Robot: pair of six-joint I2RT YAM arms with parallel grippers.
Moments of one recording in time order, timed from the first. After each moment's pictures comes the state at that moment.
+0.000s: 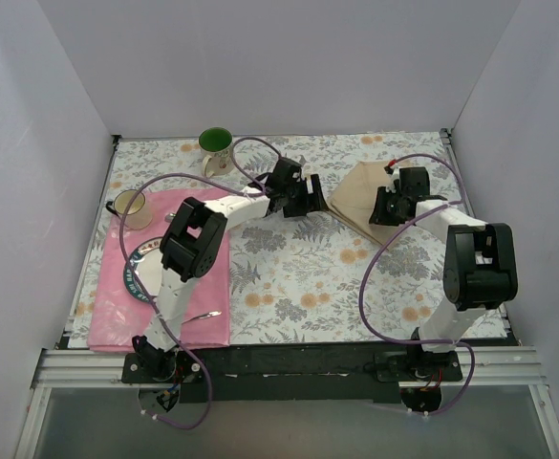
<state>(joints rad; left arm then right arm) -0.63 2.26 1.68 -0.12 0.22 -0.68 0.07 1.69 1.00 -0.22 -0.25 0.13</state>
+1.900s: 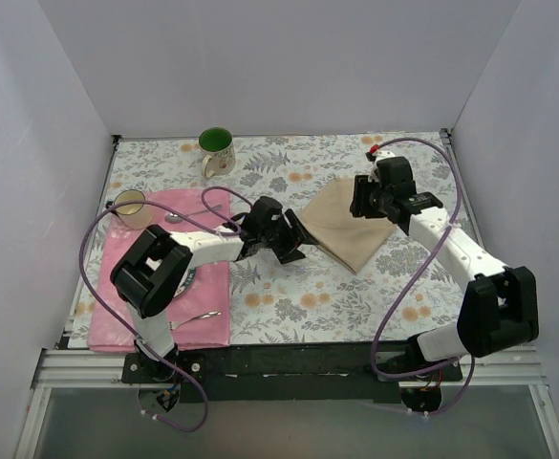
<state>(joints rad) -0.70 1.78 1.00 0.08 0.29 -1.26 0.33 1.43 1.07 -0.38 -0.05 0.24</state>
